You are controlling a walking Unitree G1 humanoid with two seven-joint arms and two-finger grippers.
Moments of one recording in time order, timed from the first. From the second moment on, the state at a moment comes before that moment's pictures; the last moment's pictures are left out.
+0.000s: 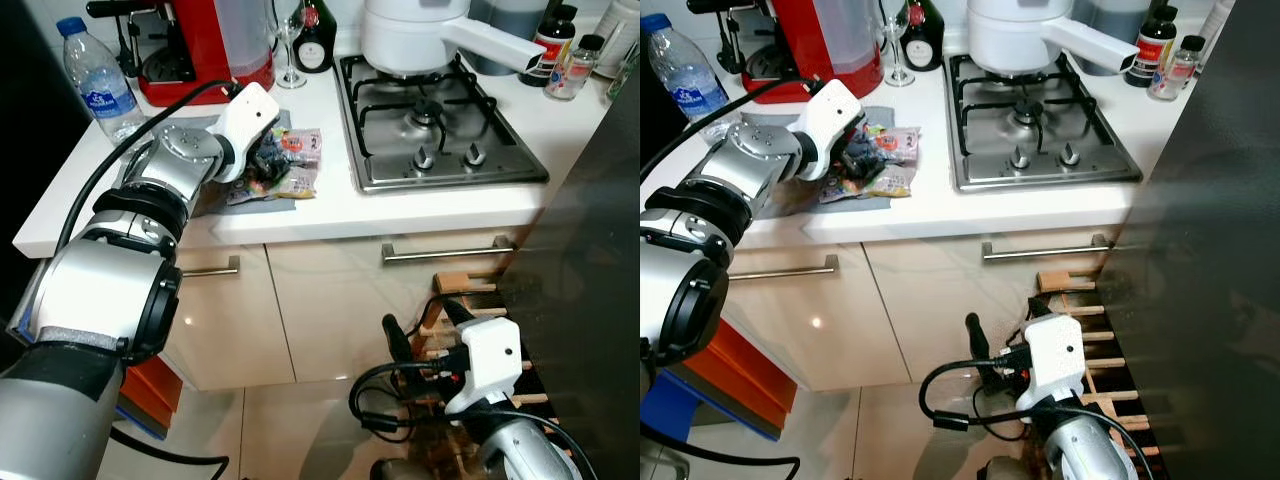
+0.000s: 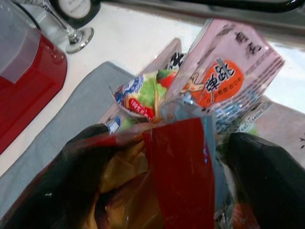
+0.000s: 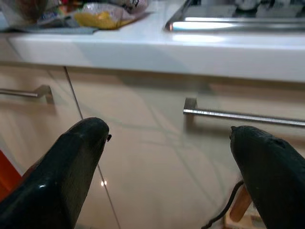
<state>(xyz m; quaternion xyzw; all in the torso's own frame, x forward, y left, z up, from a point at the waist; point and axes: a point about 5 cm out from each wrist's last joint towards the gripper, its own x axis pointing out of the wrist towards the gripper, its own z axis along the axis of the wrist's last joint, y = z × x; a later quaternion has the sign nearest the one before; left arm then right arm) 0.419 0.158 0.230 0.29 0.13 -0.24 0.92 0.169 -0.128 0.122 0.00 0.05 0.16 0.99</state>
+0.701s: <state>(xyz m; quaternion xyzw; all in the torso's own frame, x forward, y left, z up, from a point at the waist) 0.419 0.142 0.229 0.24 0.11 -0.26 0.93 0.175 -0.128 0.116 0.01 0.06 0.16 0.99</state>
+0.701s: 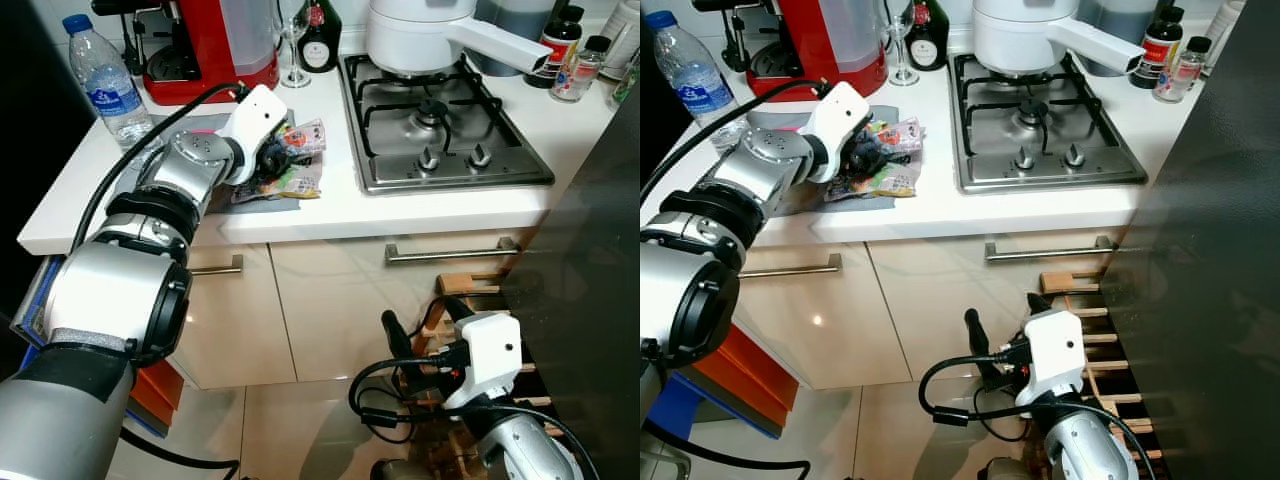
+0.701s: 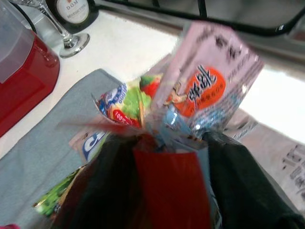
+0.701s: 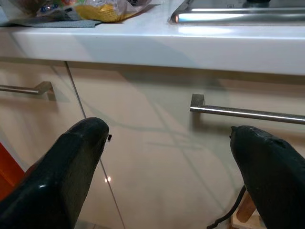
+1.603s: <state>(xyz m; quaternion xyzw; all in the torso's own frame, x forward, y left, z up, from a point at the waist) 0.420 0.159 0.315 0.17 -0.09 -0.26 0.95 0.212 -0.123 0.123 0.00 0.00 0.14 0.99</state>
